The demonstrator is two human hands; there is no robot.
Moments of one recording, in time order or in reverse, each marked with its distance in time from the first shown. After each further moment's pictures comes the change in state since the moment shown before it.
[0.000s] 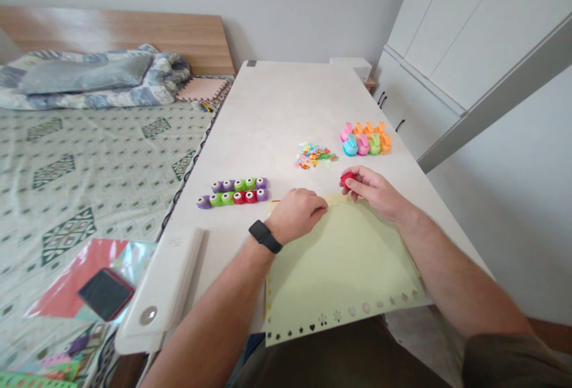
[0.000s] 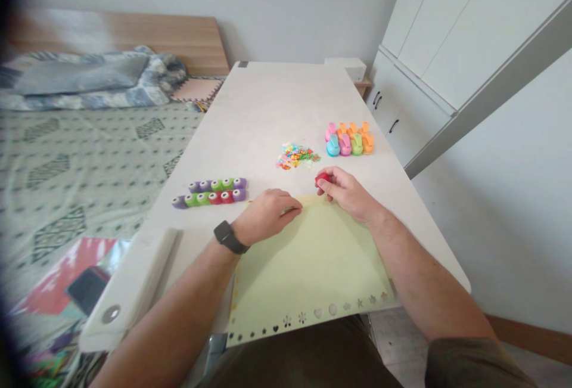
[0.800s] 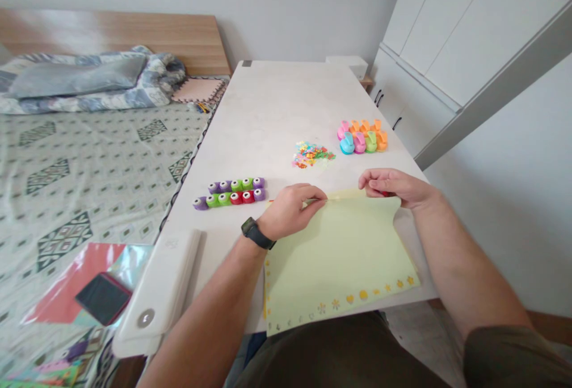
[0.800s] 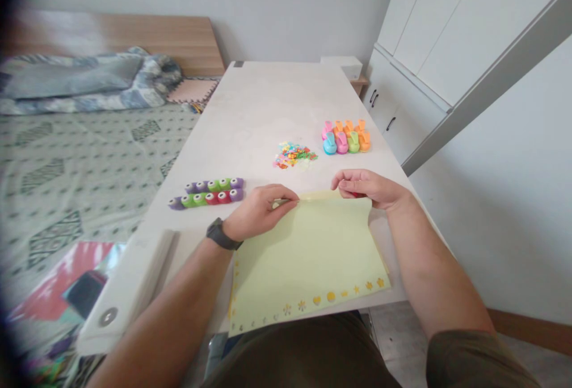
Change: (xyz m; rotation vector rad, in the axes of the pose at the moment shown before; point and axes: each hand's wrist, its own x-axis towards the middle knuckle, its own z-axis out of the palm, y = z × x) left_hand -0.002 0.000 -0.011 -0.397 0.172 -0.003; right_hand -0.011 -0.008 -0.069 0.155 -0.394 0.265
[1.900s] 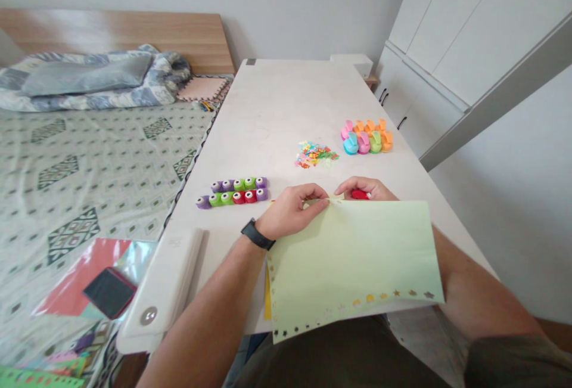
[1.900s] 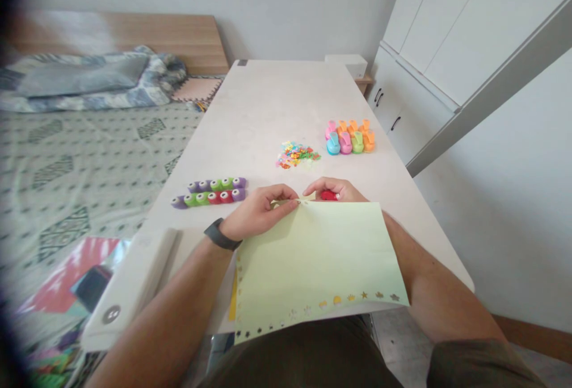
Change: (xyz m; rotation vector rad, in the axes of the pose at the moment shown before) left_hand 0.000 0.008 -0.005 -0.212 -0.026 -0.172; right_hand 0.027 0.014 0.064 -0.069 0.160 -0.223
